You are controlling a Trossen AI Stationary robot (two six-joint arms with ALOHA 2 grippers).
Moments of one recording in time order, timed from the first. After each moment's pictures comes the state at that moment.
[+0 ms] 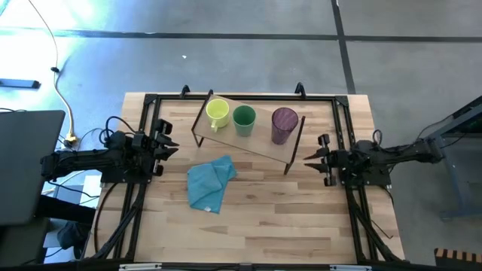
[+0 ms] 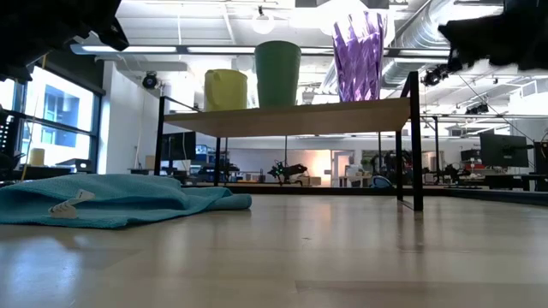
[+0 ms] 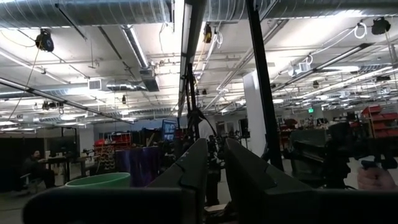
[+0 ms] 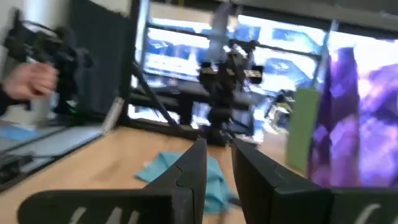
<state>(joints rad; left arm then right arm) 0.33 0.29 0.01 0.78 0.33 -0.05 0.12 0.19 0.04 0.33 -0.02 -0.20</state>
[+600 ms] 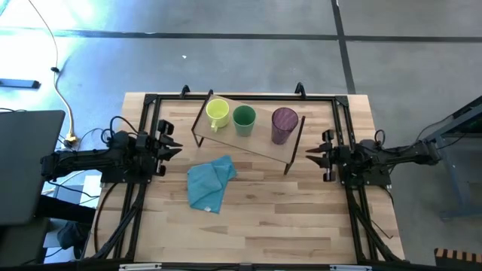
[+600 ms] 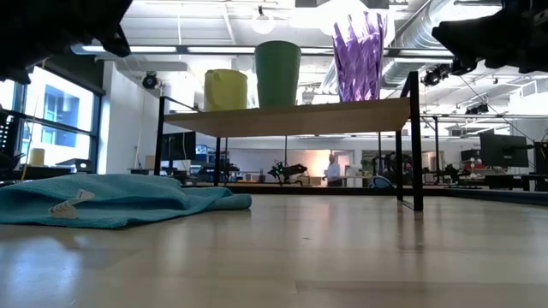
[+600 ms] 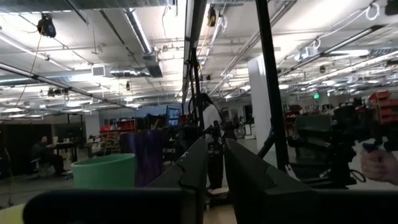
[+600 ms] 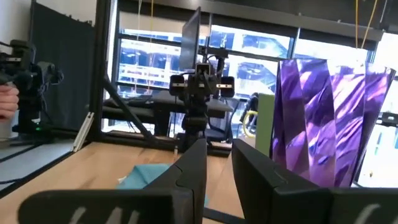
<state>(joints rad) 0.33 0.29 0.01 0.71 0.32 -0.02 0.12 0.12 0.02 0.33 0.11 -0.19</state>
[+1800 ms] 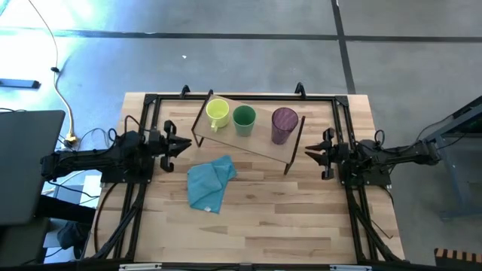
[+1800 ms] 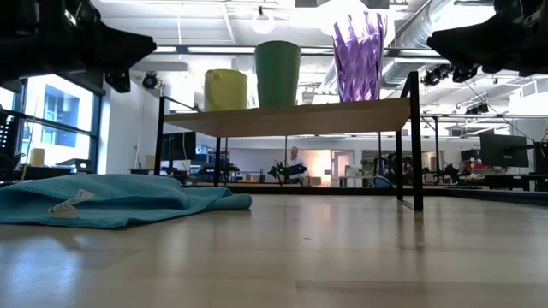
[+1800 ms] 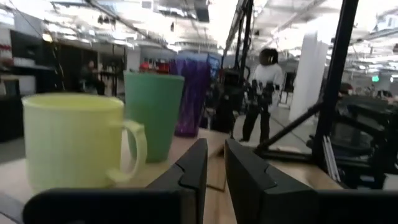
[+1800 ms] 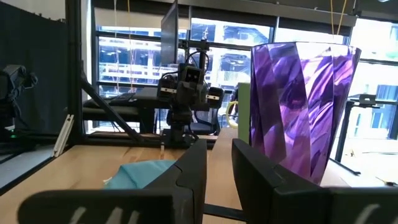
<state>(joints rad) 0.33 0.29 0.01 0.47 0.11 -0.12 0.12 0.12 0.02 0.31 0.20 -0.14</state>
